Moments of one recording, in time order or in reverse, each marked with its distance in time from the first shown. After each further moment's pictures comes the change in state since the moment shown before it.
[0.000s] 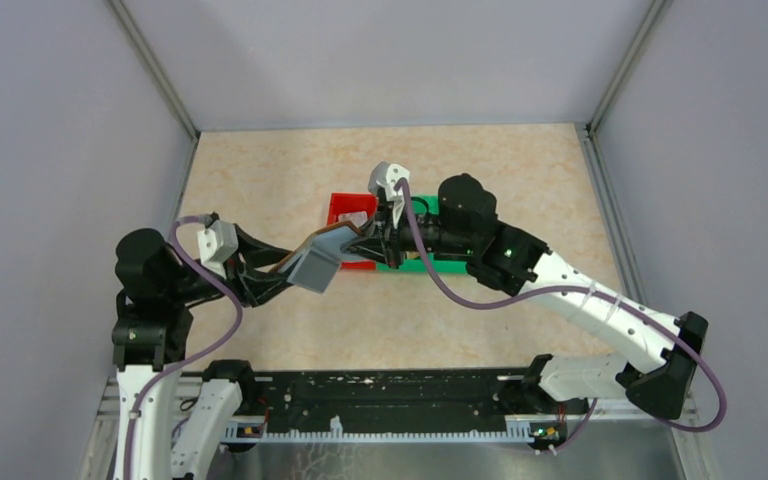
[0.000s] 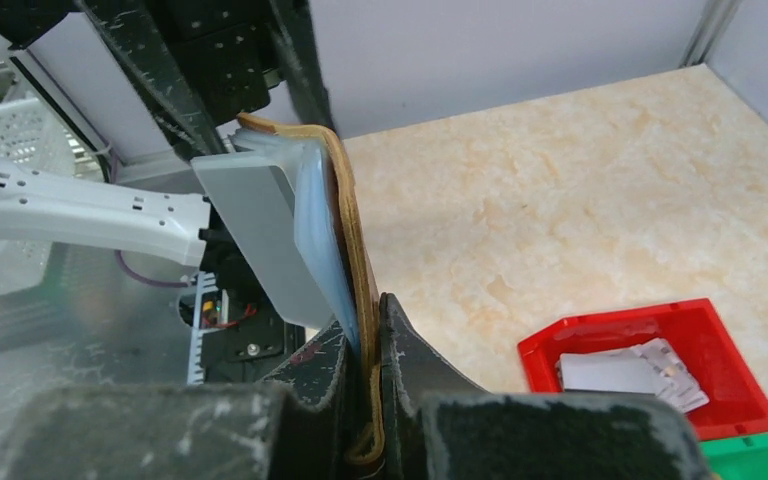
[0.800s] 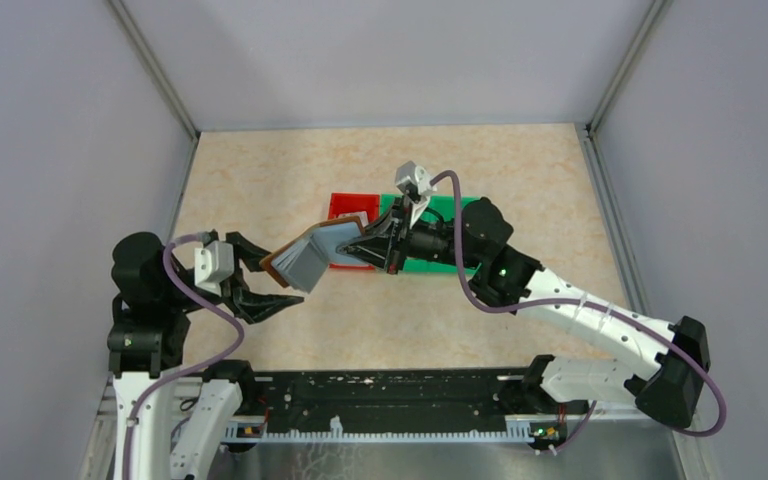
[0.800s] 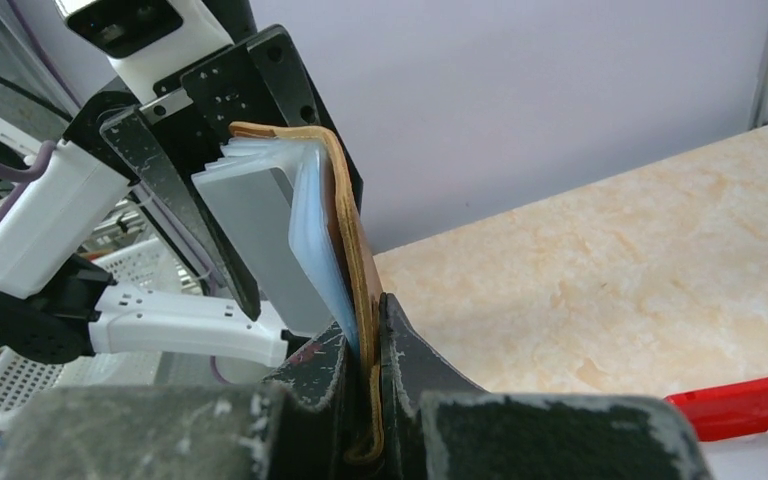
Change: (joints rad) left arm 0.000 -0.018 0.024 -0.064 0.118 0.129; right arm -0.001 -0.067 -0.247 0.480 0.008 0.351
